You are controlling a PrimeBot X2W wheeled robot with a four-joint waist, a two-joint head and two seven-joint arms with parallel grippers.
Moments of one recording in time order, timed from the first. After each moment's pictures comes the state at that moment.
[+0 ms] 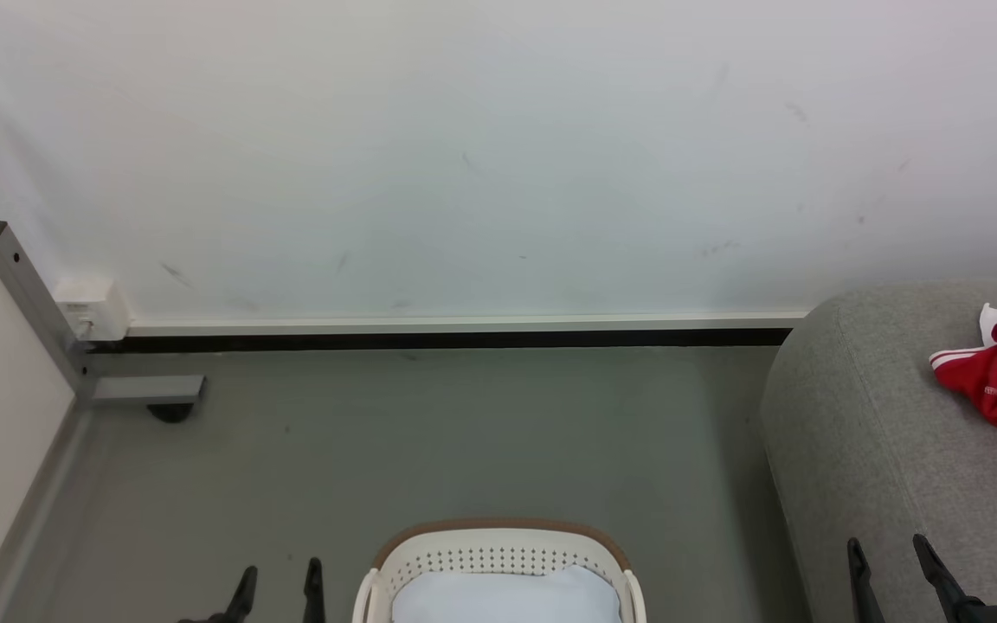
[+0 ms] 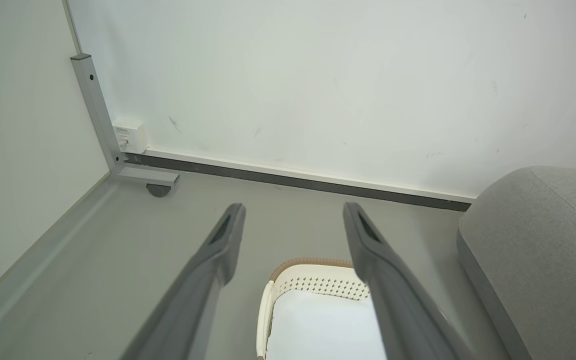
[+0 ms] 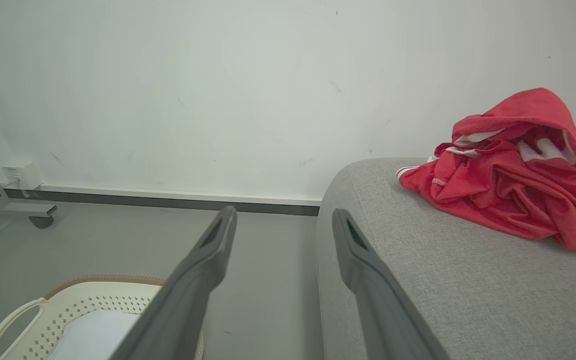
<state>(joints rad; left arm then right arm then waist) 0.02 0.10 -0.17 0.32 -0.28 0.13 -0.26 -0.01 -0.05 -0.06 0.39 0.09 0.13 -0.26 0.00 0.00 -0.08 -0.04</state>
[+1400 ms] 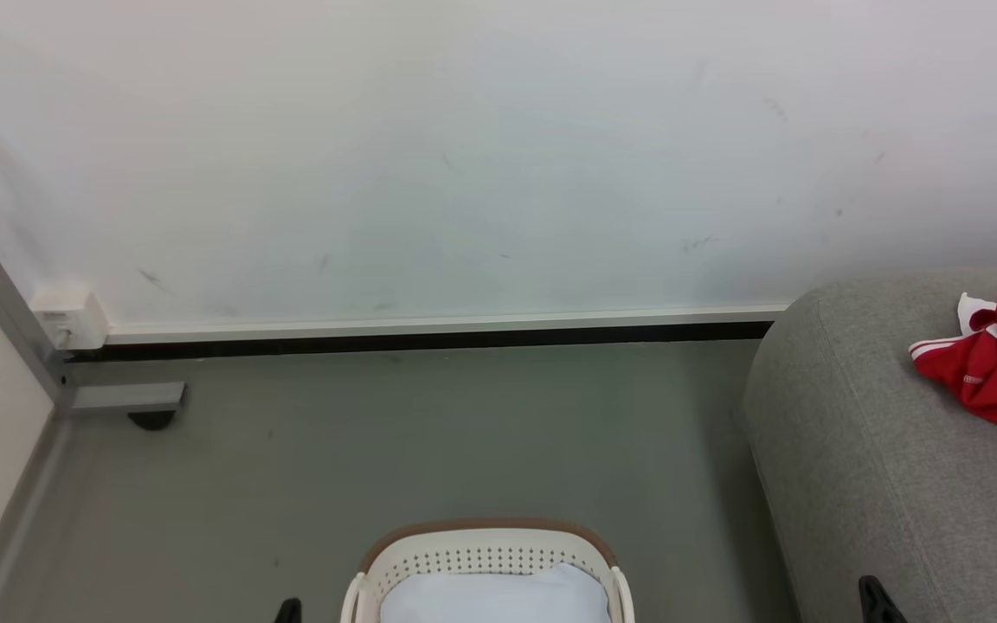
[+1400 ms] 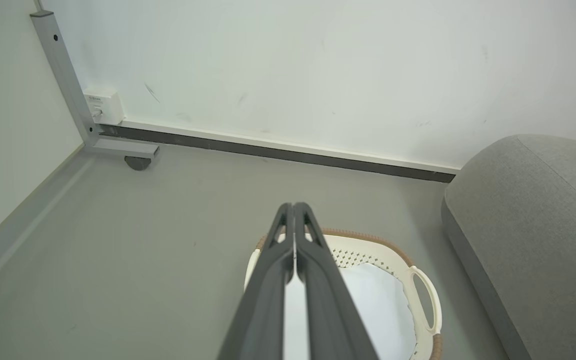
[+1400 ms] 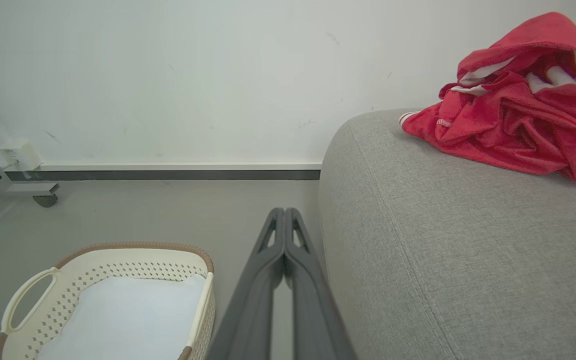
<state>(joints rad) 0.05 0.04 -0.10 0.39 -0.21 0.04 -0.25 0.00 -0.04 -0.04 0.47 0.11 0.13 -0.25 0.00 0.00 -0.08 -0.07</state>
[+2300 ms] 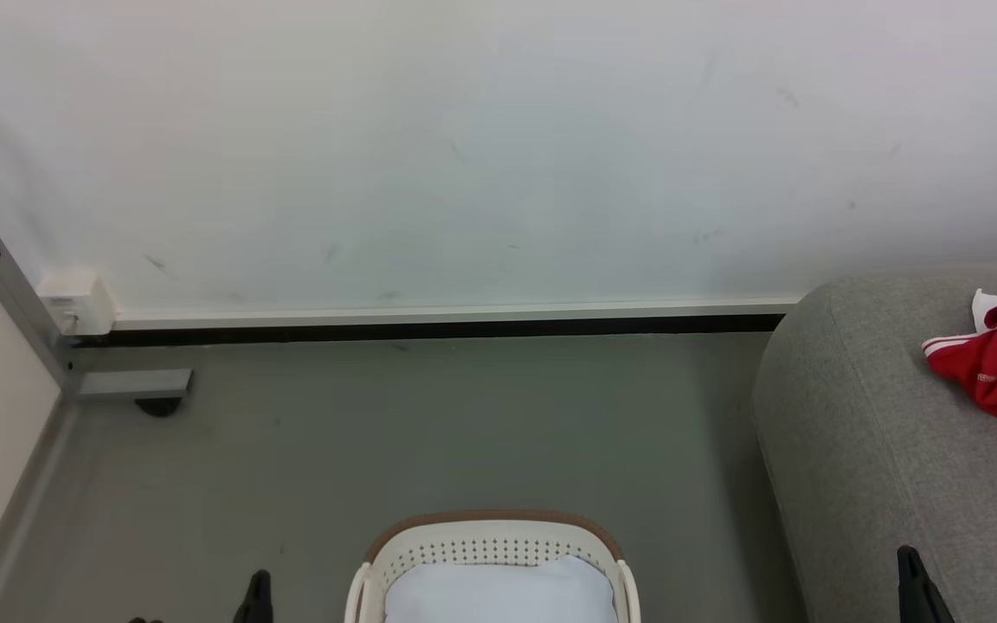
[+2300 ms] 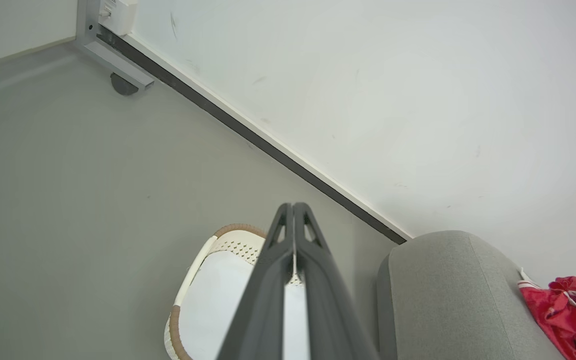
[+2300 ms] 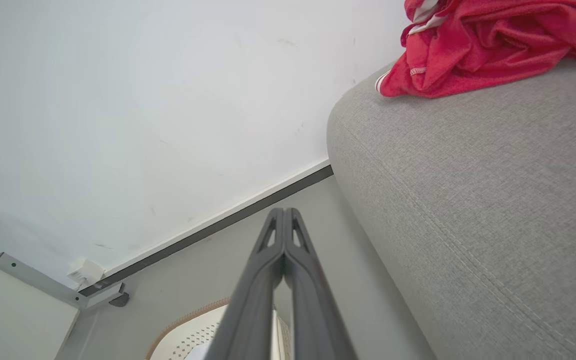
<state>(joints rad) 0.01 0.04 -0.03 0.35 -0.67 -0.01 -0.14 -0.02 -0.04 -0.06 0.40 0.60 0.13 -0.14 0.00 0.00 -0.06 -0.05</state>
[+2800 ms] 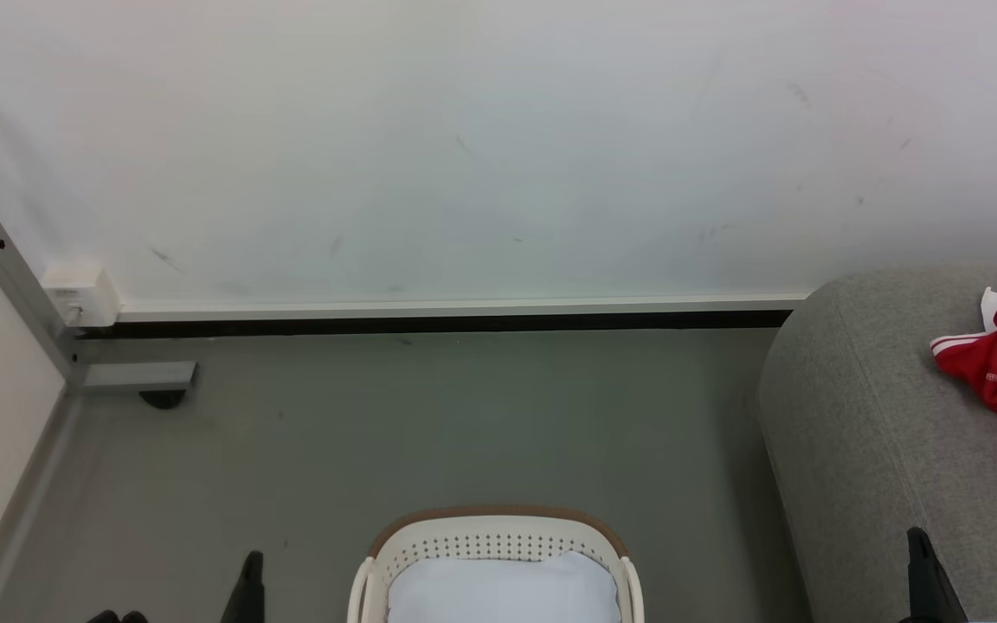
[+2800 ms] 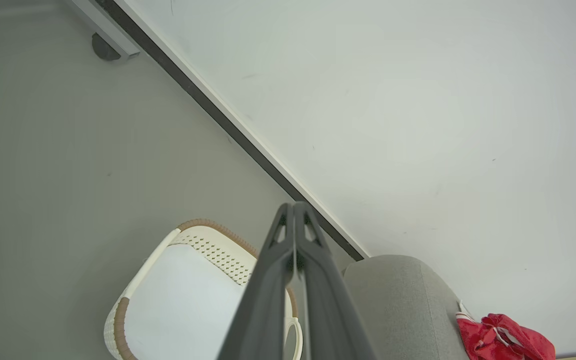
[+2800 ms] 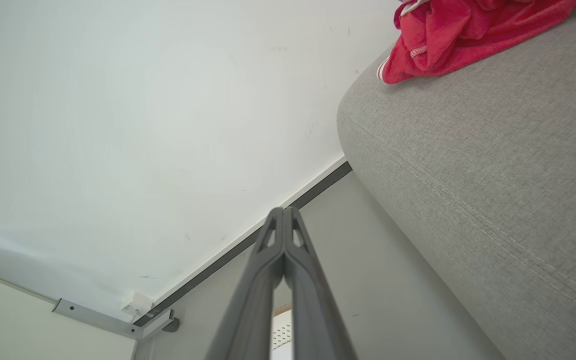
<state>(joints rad) -0.02 0.04 0.00 0.32 -0.87 -0.04 -0.08 -0.04 -0.04 -0.07 0.36 0.82 0.13 -0.08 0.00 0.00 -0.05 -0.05</state>
